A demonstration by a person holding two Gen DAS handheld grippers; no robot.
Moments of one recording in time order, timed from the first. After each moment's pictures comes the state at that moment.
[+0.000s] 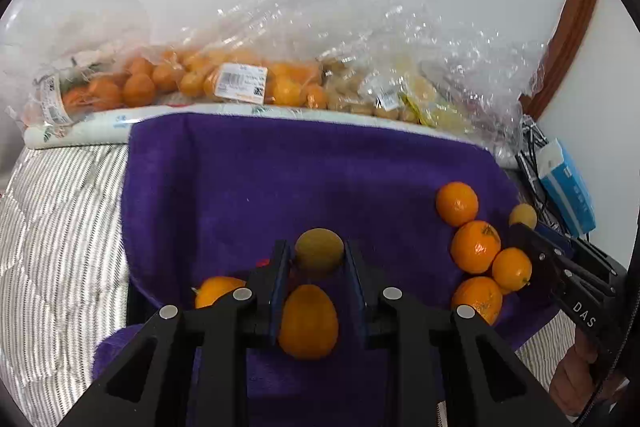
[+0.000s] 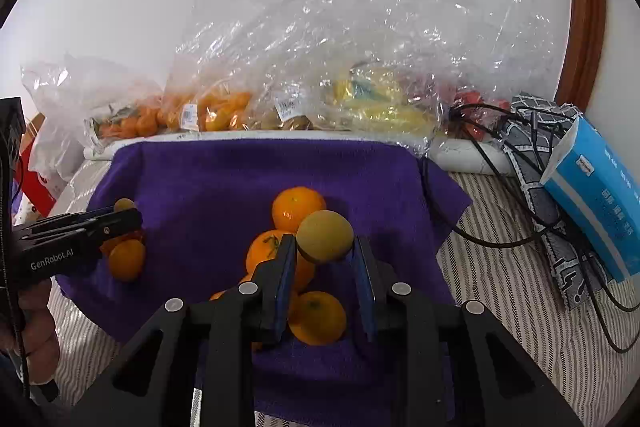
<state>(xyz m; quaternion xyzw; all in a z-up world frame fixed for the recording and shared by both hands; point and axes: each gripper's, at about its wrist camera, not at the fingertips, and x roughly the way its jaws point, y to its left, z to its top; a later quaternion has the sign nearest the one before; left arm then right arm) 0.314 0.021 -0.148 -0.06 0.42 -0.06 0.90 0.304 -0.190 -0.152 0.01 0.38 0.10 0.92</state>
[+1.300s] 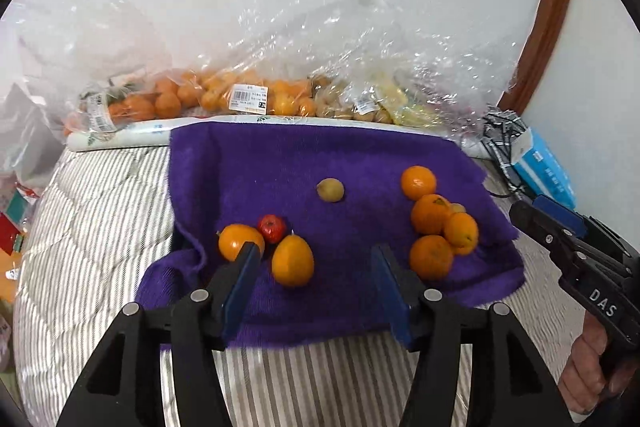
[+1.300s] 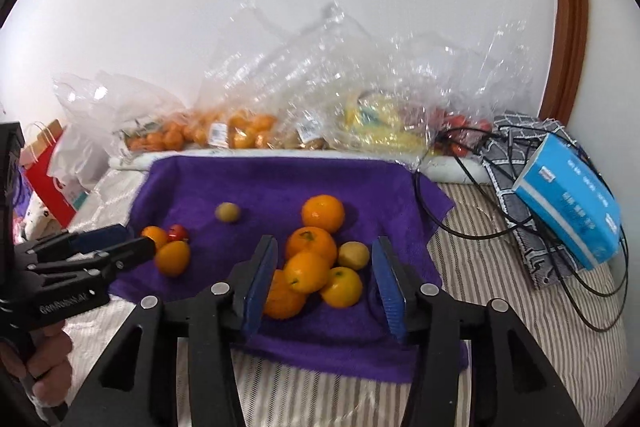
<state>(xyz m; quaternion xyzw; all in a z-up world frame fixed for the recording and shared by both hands) 0.241 0.013 -0.099 -0.04 0.40 -0.05 0.91 0.243 -0.187 -0.095 0.02 0.35 0.11 0.93</state>
